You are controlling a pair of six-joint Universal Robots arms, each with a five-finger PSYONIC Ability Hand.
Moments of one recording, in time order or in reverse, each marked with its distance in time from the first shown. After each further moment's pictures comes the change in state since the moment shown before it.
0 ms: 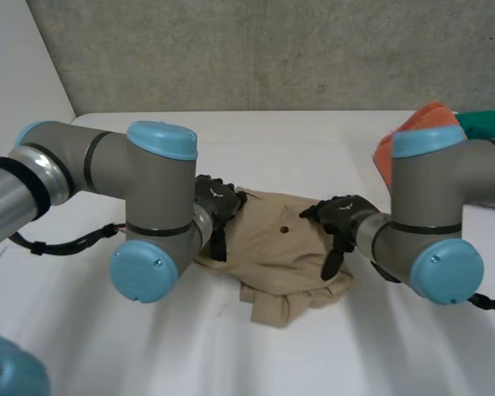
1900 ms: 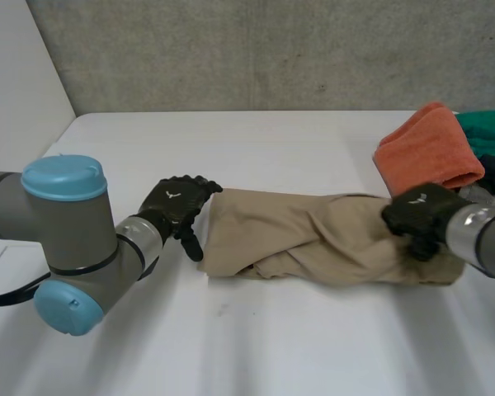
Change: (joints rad) left arm 0.198 0.301 -0.598 0.463 0.259 -0.311; right arm -0.270 -0.376 0.327 0.054 -0.152 -0.401; left_hand 0.039 0.000 0.000 0.000 0.000; right_hand 0.935 1.004 0.978 0.983 0.938
